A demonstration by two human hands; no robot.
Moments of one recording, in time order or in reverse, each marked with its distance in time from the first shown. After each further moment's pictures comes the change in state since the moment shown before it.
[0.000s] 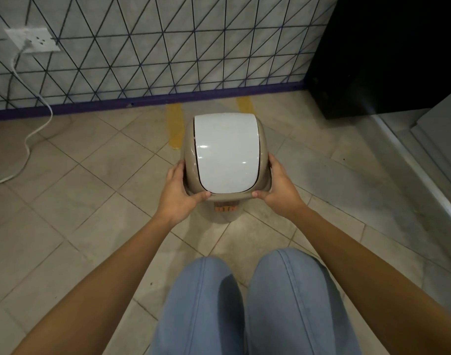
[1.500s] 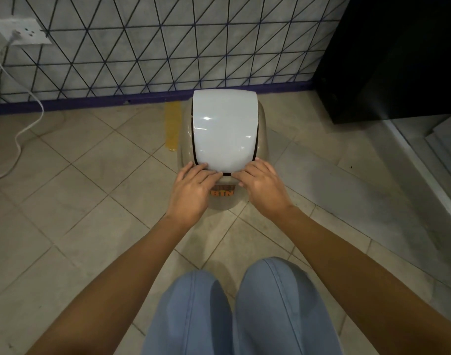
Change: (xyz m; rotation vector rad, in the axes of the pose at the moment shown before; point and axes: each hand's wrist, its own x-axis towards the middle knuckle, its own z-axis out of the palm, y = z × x) left_hand 0.041 0.007 0.040 0.747 0.195 0.625; right_hand 0.057 0.011 0.014 -0.644 0.192 -0.699
